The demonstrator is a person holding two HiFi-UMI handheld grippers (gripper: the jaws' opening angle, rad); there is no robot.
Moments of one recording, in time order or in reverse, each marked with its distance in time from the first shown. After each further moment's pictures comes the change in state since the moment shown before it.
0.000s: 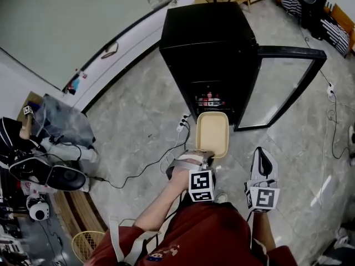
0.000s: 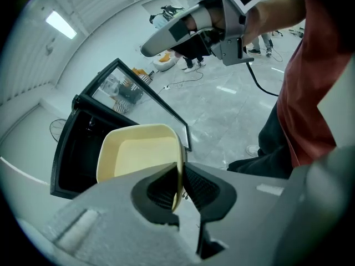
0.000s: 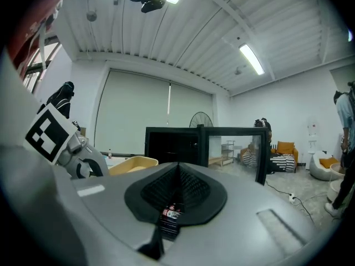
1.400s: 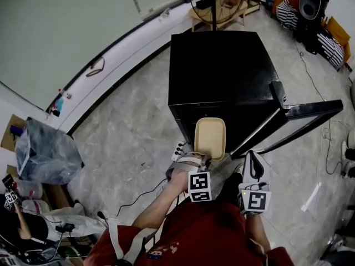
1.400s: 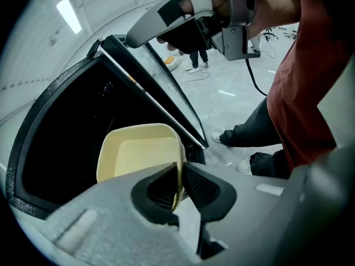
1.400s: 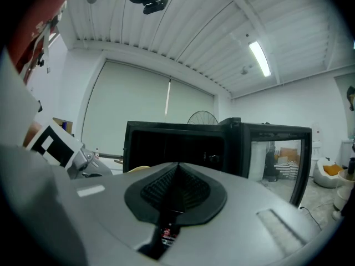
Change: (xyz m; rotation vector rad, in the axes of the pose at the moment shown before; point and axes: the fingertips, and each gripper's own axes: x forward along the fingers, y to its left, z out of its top) left arm 0.119 0.200 -0.101 0.016 -0.085 -0.022; right arm 0.253 0.028 0.038 -0.042 -0.026 -0.045
